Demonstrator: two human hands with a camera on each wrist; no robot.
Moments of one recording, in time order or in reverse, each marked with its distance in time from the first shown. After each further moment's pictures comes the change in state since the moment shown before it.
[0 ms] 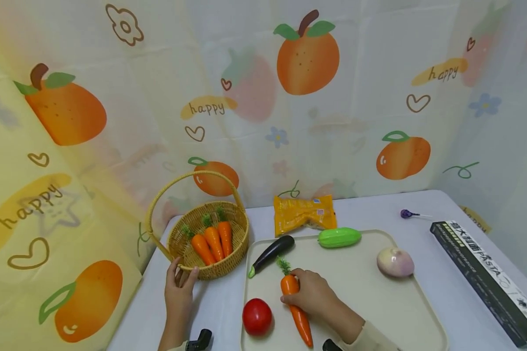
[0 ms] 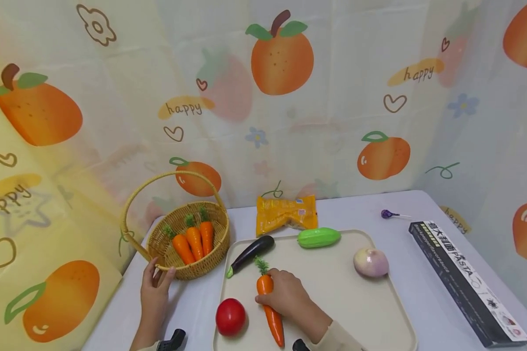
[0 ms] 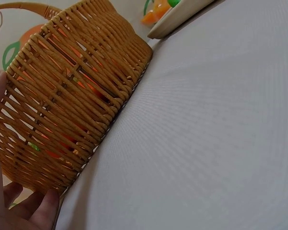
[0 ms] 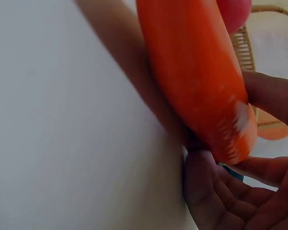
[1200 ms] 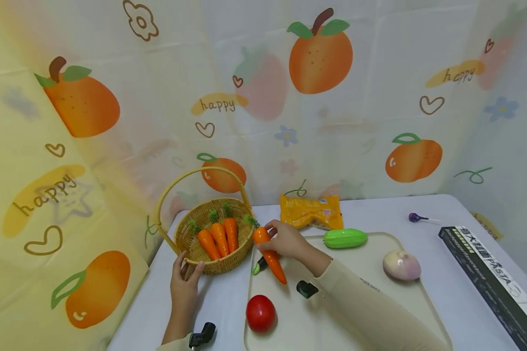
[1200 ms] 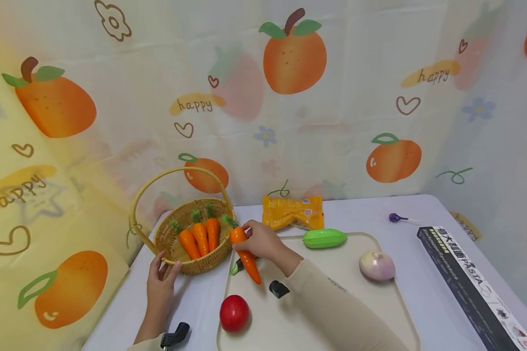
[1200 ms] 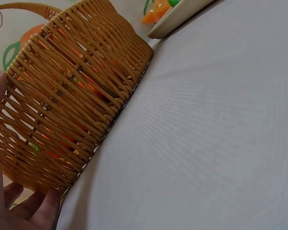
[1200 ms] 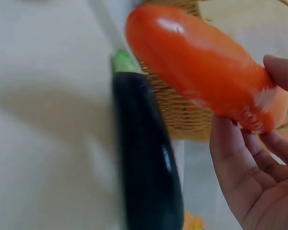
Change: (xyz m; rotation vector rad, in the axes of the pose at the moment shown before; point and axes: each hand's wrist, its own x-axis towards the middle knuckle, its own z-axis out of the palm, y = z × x) left_hand -0.003 -0.001 -0.003 -0.001 -0.020 0.017; right_hand 0.099 -0.066 -0.032 0.244 -0.070 -0.053
